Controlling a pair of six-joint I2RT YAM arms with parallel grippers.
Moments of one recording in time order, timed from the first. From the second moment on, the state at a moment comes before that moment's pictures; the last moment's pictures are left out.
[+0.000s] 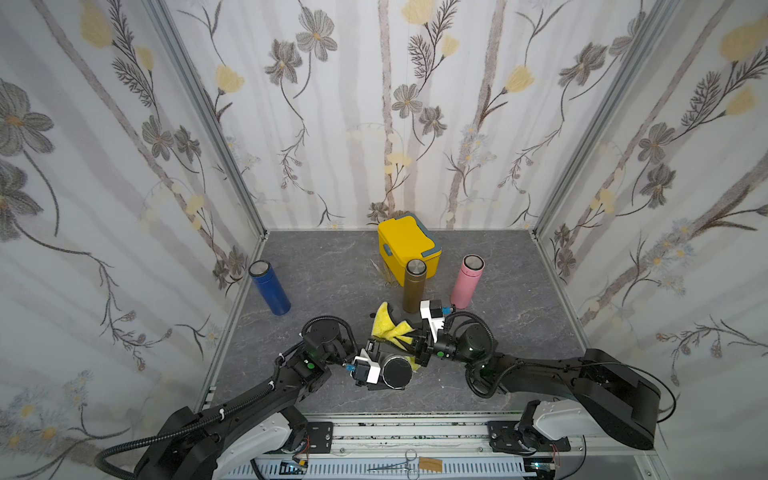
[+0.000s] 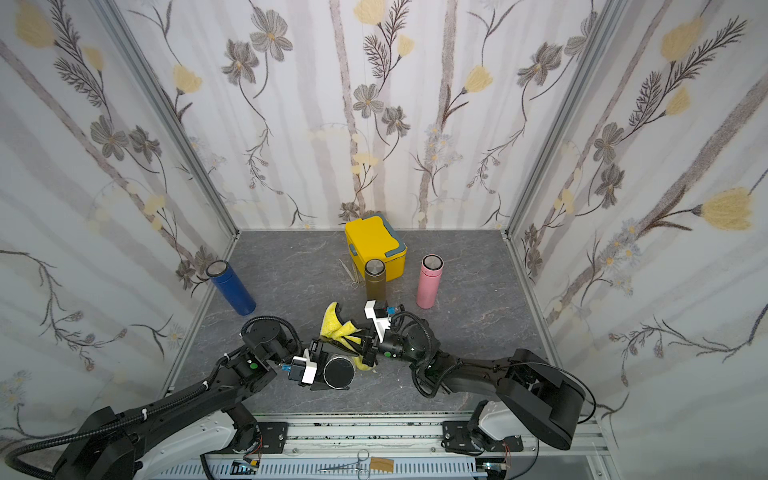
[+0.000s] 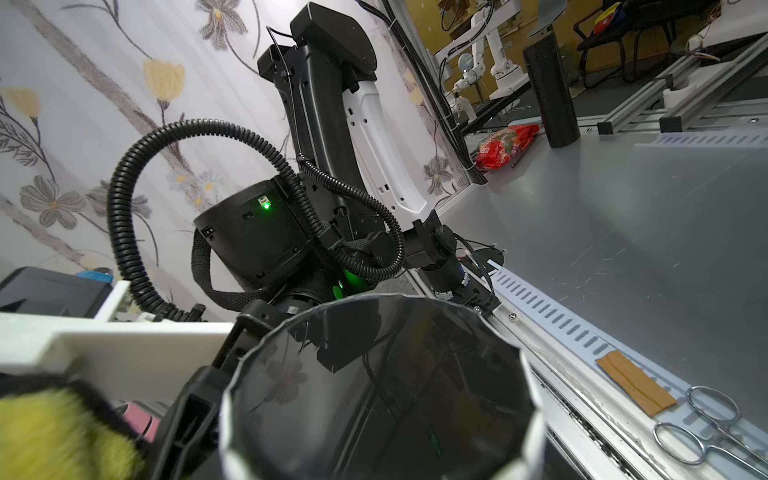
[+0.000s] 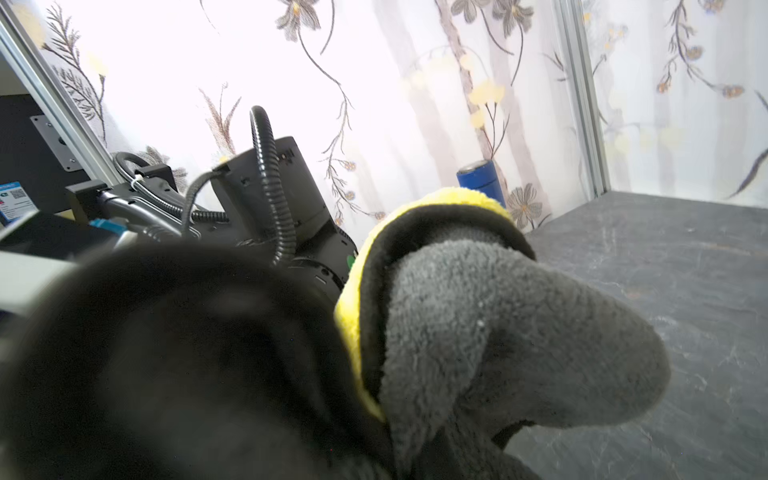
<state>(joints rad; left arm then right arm) -0.71 0.97 0.38 0.63 1.17 0.55 0.96 1.37 0.44 1.12 -0.44 0.48</state>
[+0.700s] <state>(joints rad) -0.74 1.00 0.32 1.01 0.72 0.15 0.95 1.26 0.36 0.99 -0.18 0.44</state>
